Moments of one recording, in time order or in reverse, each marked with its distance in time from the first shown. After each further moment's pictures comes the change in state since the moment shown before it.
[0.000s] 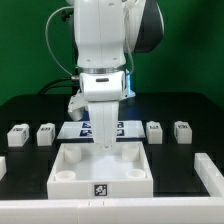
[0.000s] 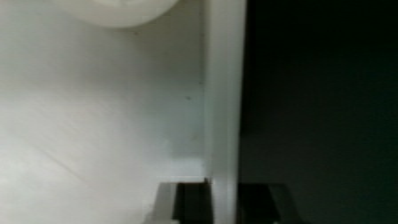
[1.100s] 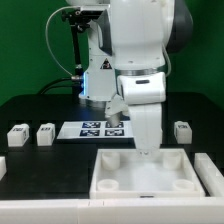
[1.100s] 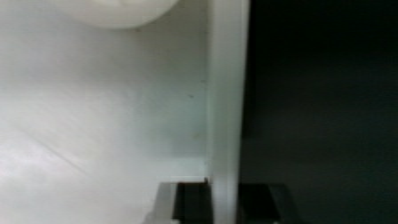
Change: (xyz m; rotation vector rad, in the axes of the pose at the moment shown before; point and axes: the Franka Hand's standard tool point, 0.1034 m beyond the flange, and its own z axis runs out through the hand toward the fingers) arm 0.081 0.048 -0.001 -0.047 0.056 0.037
